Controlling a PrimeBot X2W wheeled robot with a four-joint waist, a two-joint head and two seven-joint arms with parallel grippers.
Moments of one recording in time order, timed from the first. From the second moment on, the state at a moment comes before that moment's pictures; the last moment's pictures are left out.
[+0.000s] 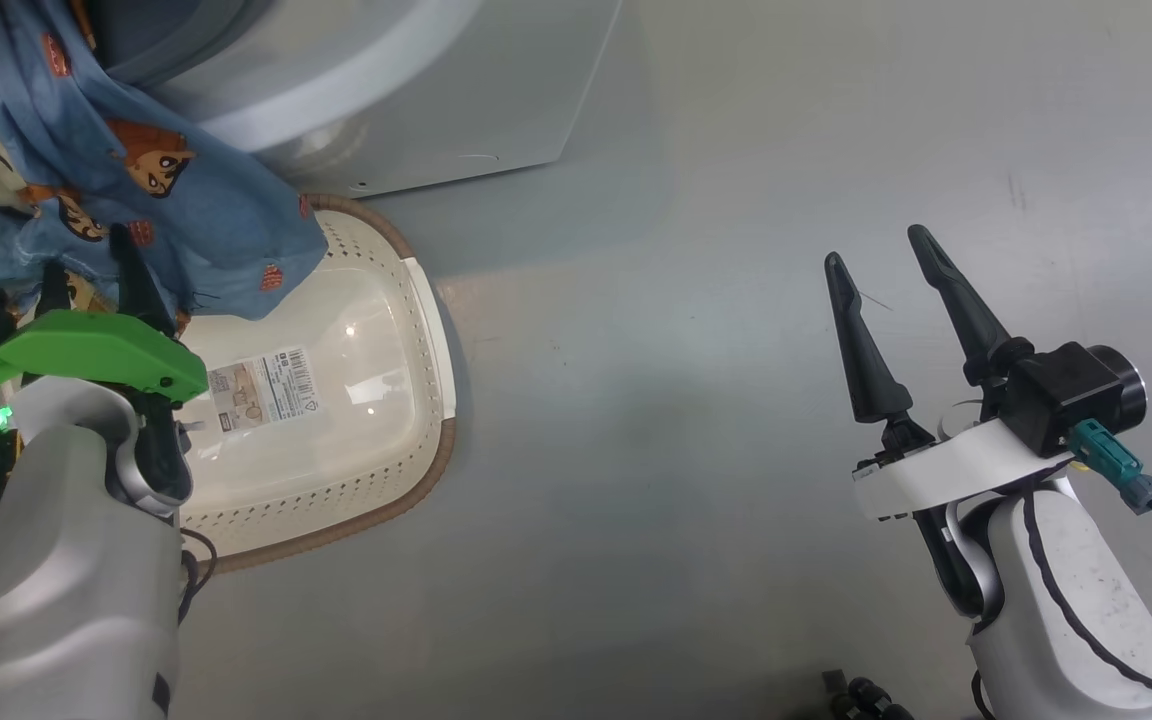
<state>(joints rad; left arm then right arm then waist) -0.67 0.06 0.03 0.79 -0.57 -0.02 -0.17 -0.26 -0.08 0.19 0.12 0.15 0.12 -0.26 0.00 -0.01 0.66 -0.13</state>
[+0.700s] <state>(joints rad) -0.85 0.12 0.07 0.87 -0.57 0.01 -0.21 -0.28 -0.09 0.23 0.09 0.15 0.12 -0.26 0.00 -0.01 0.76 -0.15</state>
